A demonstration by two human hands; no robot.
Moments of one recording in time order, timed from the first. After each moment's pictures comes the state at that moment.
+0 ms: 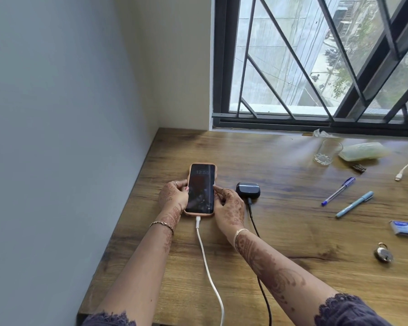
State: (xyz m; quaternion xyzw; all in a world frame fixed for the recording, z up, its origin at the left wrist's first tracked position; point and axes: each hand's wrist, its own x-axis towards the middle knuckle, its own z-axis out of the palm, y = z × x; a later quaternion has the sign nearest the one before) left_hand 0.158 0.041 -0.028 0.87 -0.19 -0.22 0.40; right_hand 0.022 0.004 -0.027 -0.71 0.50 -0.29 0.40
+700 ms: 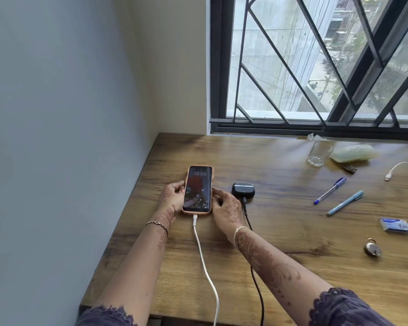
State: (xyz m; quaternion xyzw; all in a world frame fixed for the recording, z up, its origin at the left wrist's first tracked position) left_hand 0.156 0.050 -0.027 0.80 -0.20 -0.30 0.48; right_hand 0.007 0.010 -0.011 -0.70 0.50 -0.25 0.44
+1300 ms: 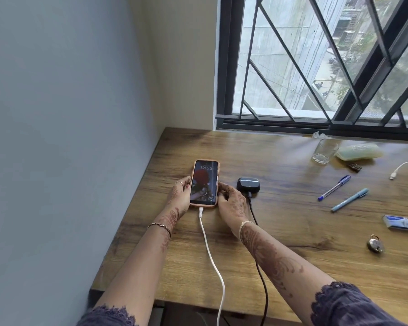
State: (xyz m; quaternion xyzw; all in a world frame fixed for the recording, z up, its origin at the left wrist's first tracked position) left_hand 0.141 0.073 -0.021 0.77 -0.26 -0.30 0.50; right_hand 0.009 0.014 -0.015 -0.68 0.52 -0.25 0.46
